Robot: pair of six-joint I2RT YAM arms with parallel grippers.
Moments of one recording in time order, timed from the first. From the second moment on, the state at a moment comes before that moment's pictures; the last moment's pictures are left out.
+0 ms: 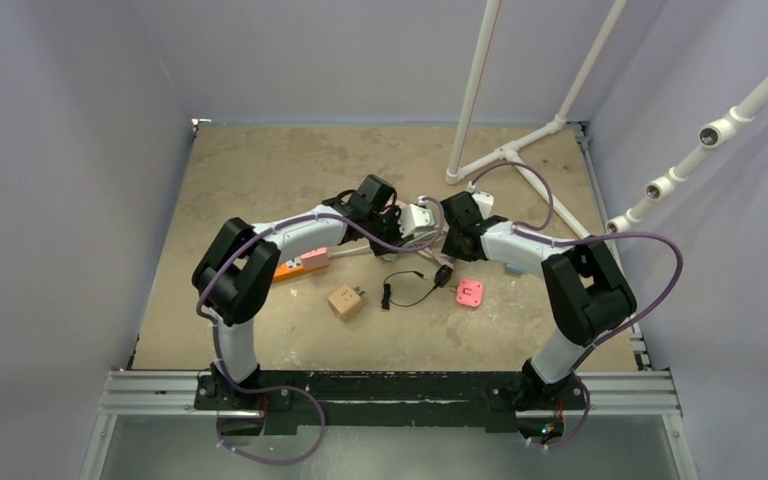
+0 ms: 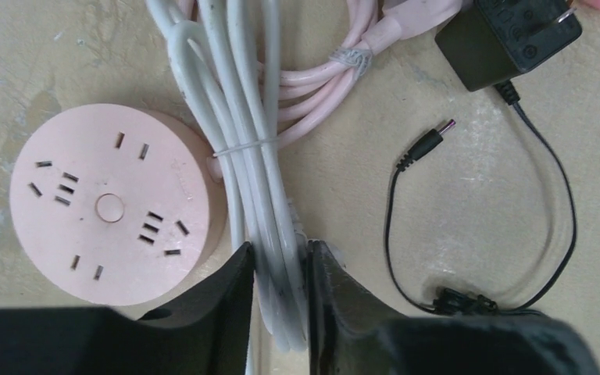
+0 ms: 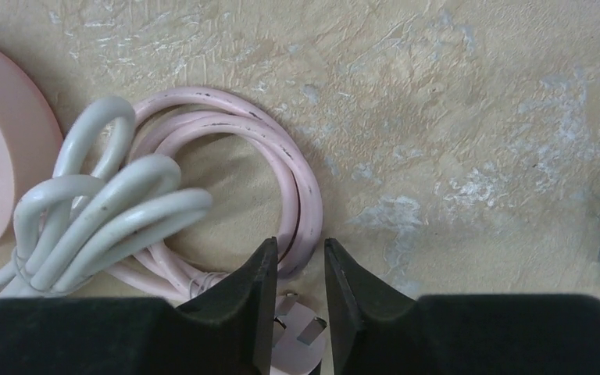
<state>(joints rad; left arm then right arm) -0.68 1.90 1.29 -0.32 0.35 0.58 0.49 1.67 0.94 -0.32 0.34 0.75</state>
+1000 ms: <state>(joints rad) -0.52 1.70 1.12 -0.21 0.19 0.50 0.45 1.54 0.98 -0.61 0.51 0.86</state>
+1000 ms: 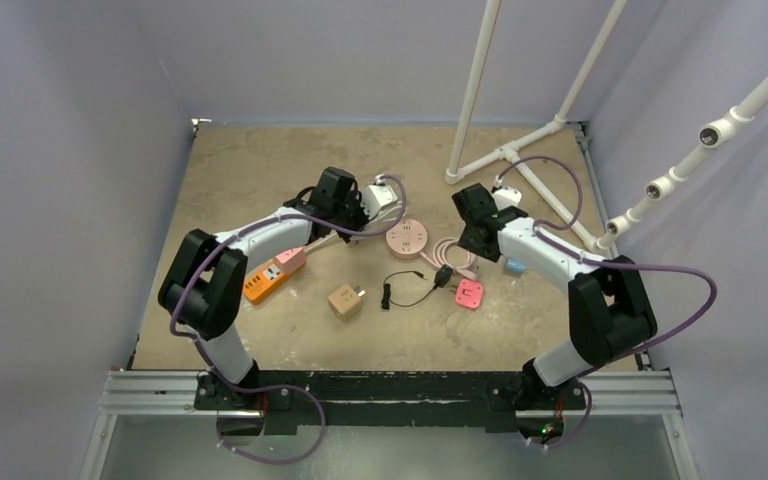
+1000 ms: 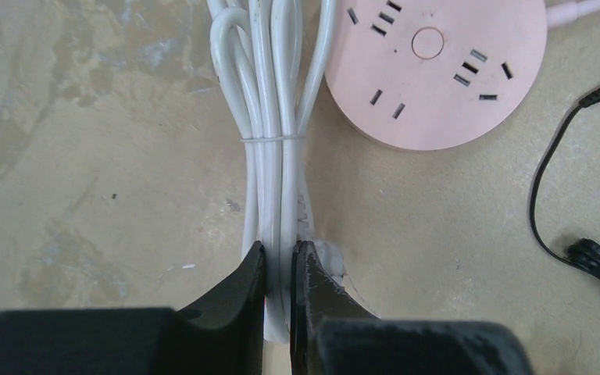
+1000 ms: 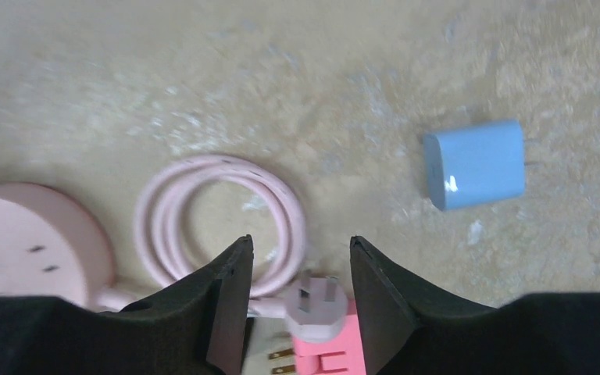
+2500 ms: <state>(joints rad) -0.53 1.36 1.03 -0.85 0.47 1.05 0.70 1.72 0.99 -0.33 0.48 0.79</state>
